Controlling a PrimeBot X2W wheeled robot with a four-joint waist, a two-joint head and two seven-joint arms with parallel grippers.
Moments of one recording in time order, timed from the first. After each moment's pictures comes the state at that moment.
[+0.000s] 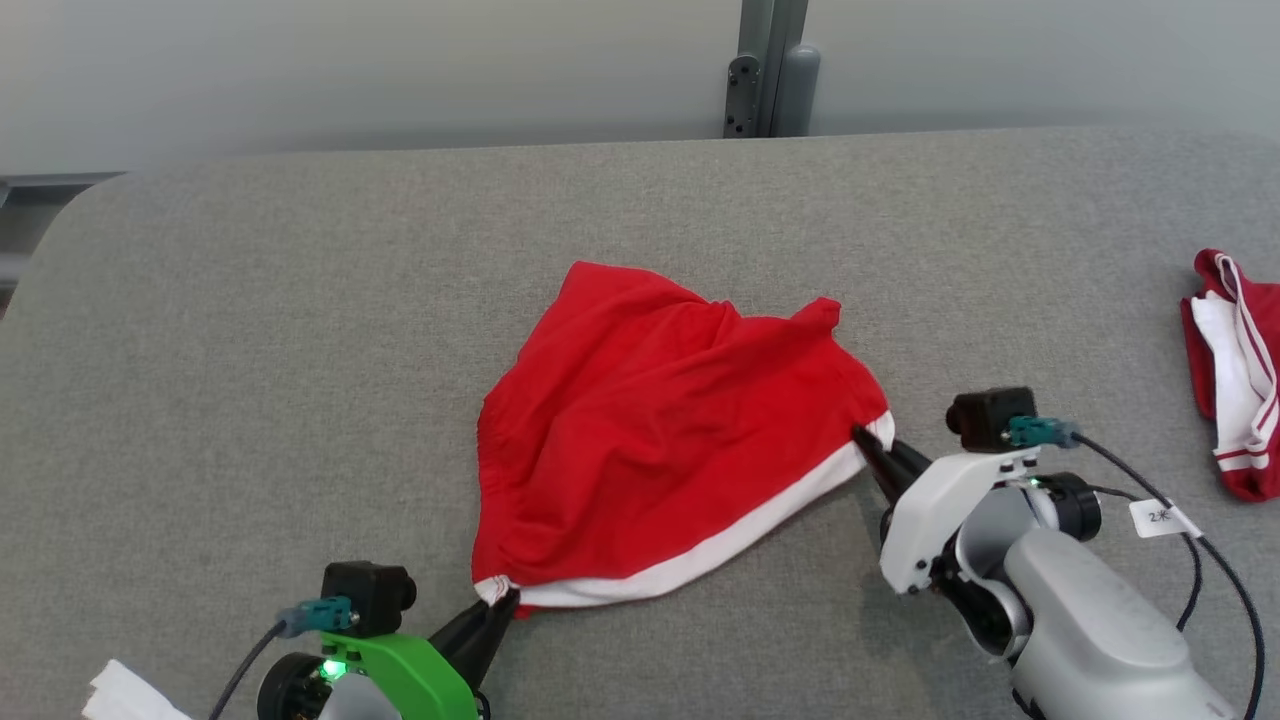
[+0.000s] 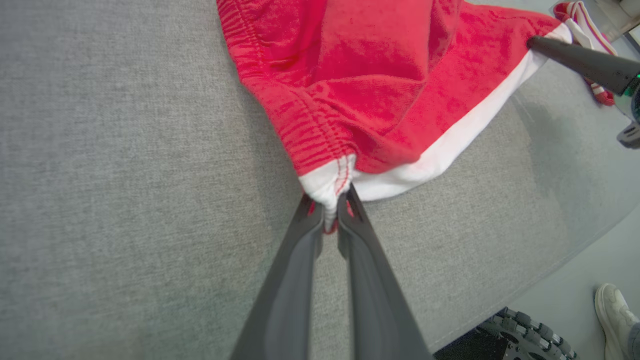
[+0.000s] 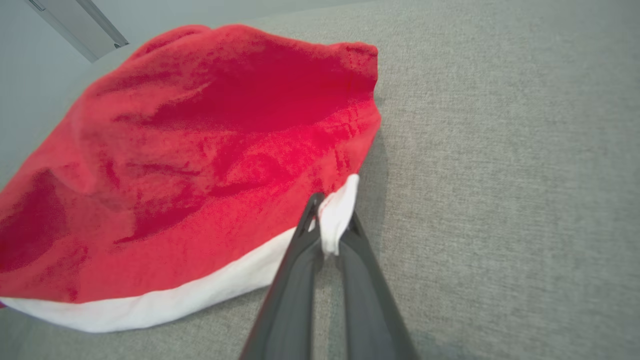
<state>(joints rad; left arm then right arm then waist) -0.08 0.31 -0.50 0.23 -0.70 -0.13 0.19 -0.44 -0.19 0.45 0.65 0.56 0.13 0.01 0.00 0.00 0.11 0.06</state>
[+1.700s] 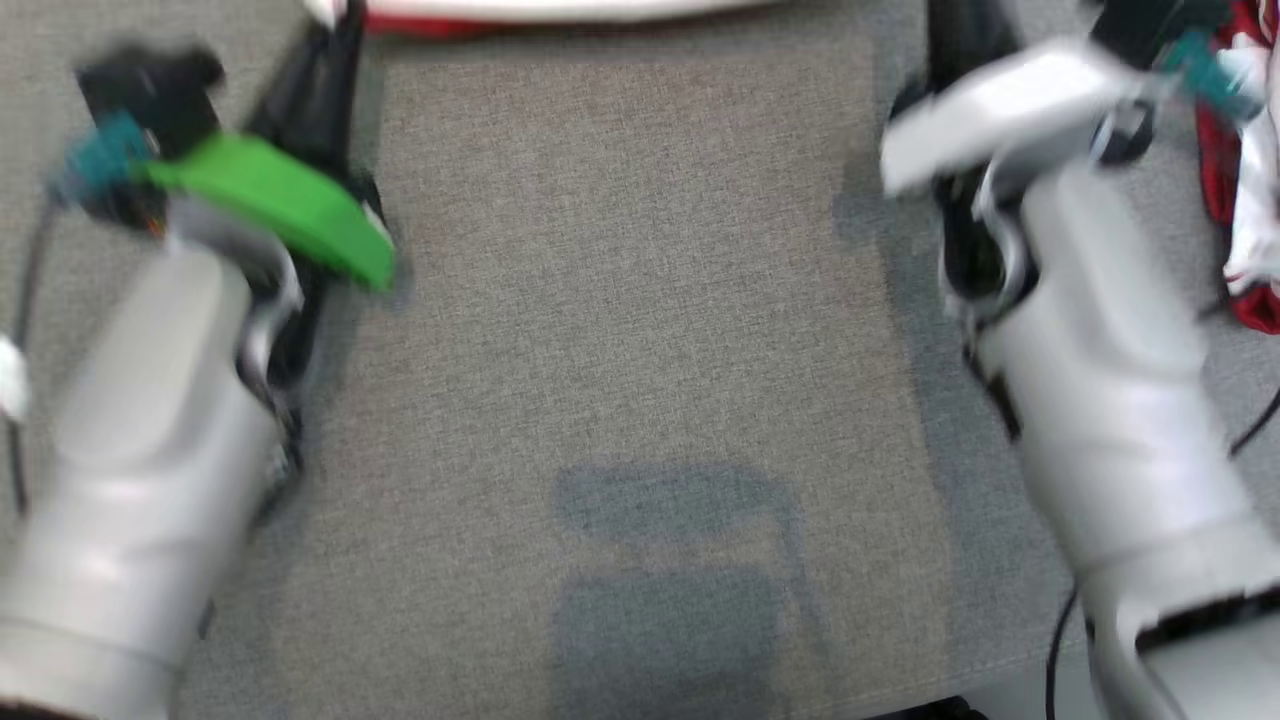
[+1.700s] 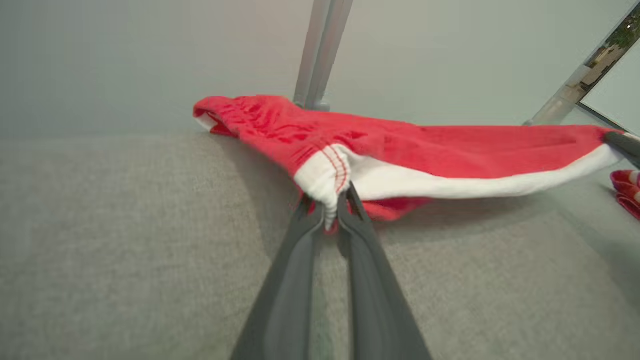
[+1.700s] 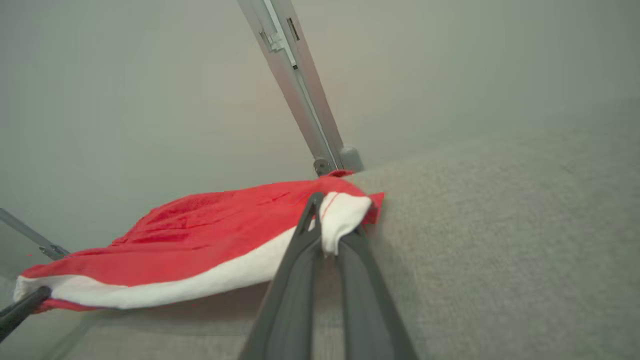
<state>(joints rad) -0.94 0.32 -0.59 0.61 -0.77 -0.13 -0.23 -0.96 -0.06 0.19 0.67 0.55 0.13 -0.26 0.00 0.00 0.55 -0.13</state>
